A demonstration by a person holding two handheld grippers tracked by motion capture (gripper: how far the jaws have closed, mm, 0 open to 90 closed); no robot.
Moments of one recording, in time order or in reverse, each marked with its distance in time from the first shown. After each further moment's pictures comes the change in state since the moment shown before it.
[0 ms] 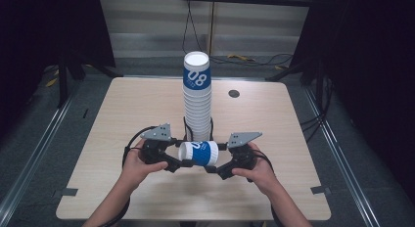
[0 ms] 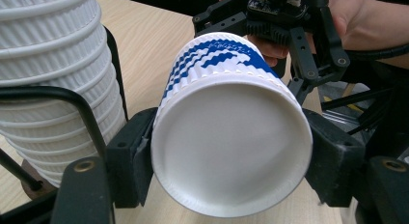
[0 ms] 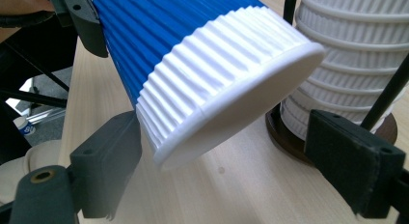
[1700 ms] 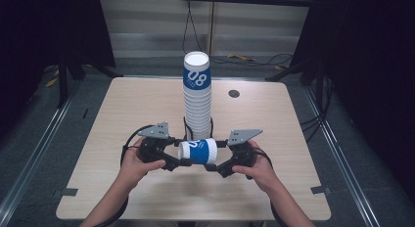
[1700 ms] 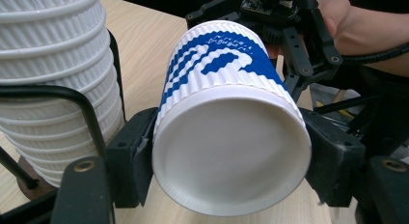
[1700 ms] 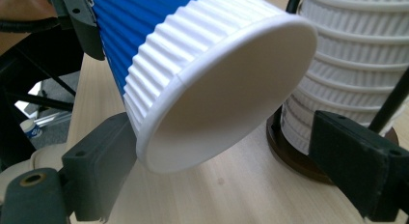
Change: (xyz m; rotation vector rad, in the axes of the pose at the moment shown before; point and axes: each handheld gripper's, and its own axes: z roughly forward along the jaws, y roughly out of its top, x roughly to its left) left arm 0.002 0.001 -0.005 -0.010 -0.026 -0.026; right arm -0.005 0.005 0.000 -0.019 0.031 -0.017
